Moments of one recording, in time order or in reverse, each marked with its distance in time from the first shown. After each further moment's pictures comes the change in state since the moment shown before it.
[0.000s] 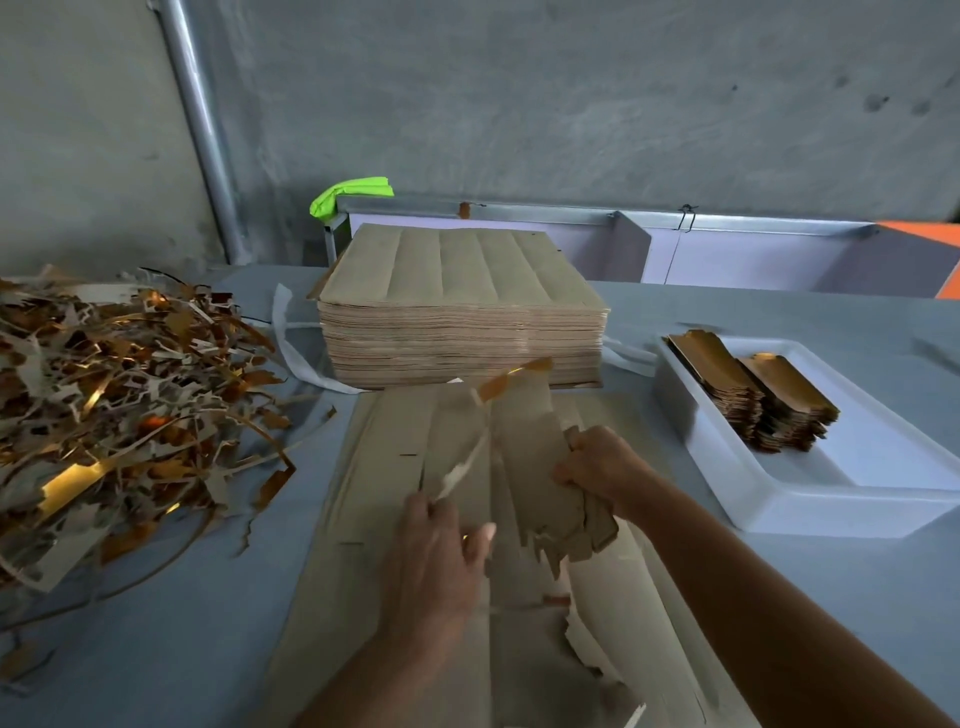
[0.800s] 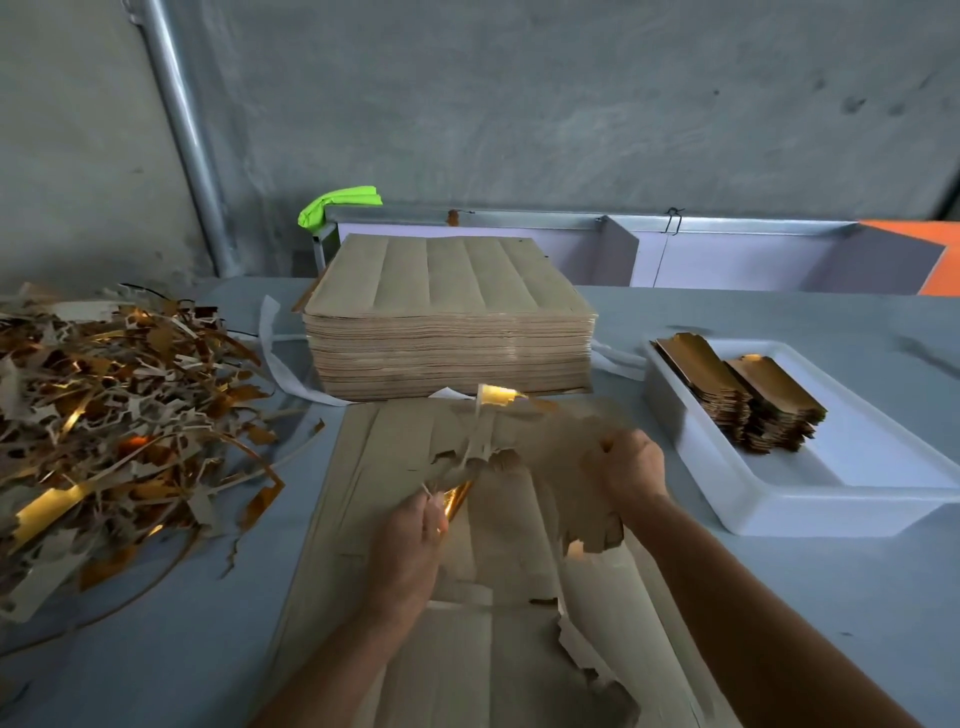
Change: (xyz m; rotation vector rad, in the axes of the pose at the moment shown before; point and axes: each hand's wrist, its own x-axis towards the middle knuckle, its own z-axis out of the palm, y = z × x) left_hand 0.035 -0.024 0.022 -0.488 0.038 -0.051; right_hand 0.018 0.031 -0.007 0.011 0.414 -0.033
